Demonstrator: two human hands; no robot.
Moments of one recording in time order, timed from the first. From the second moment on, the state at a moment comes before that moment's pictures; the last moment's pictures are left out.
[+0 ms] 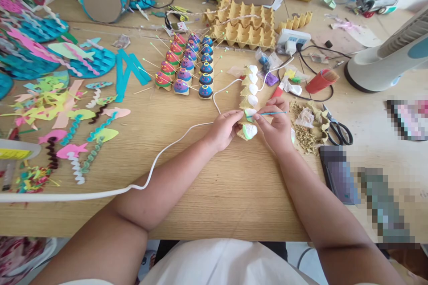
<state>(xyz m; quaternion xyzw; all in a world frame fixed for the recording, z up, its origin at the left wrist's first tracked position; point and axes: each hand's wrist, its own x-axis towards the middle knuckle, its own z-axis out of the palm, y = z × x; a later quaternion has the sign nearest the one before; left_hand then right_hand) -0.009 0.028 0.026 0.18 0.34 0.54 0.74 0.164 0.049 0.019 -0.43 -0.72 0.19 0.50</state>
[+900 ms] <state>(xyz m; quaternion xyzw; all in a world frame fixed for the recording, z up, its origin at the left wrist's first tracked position) -0.007 0.024 0.027 0.22 0.37 0.54 0.72 0.162 0.048 0.018 -0.44 -0.71 0.21 0.51</state>
